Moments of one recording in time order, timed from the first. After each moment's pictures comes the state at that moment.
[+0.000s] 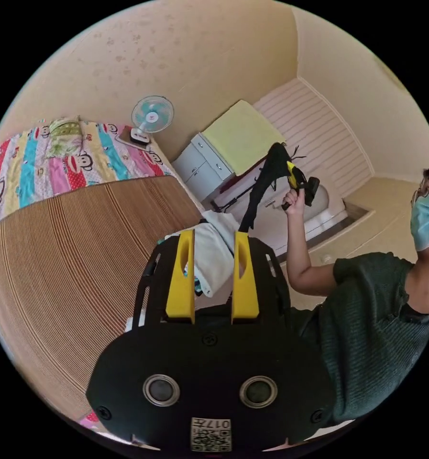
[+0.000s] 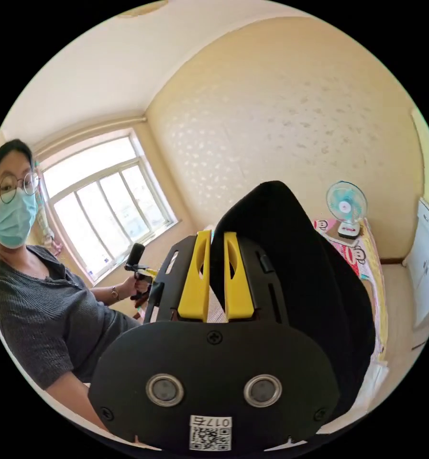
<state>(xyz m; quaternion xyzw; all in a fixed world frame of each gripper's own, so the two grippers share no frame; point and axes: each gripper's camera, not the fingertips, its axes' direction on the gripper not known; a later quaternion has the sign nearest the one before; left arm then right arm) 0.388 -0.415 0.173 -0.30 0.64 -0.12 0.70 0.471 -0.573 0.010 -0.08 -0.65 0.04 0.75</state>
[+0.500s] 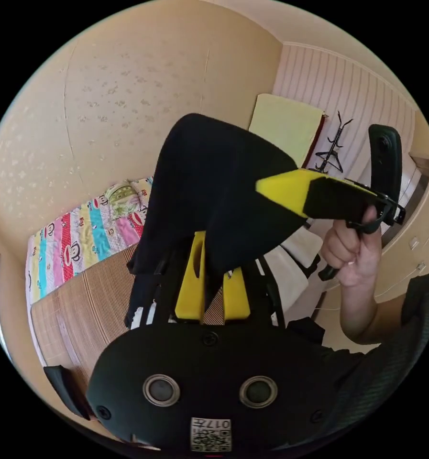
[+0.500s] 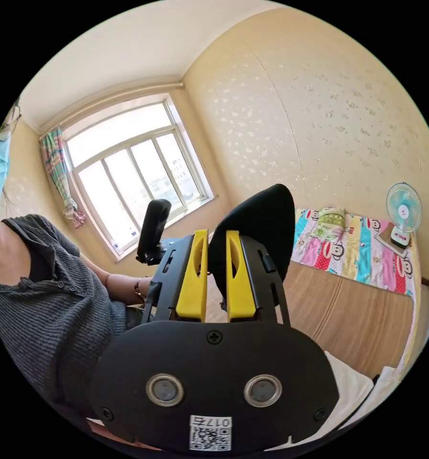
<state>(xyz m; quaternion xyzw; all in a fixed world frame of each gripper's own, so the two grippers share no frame) 0.486 -0.399 0.077 -0.26 0.43 -0.06 0.86 0.311 -0.567 -0.044 -0.09 -0.74 0.05 0.66</state>
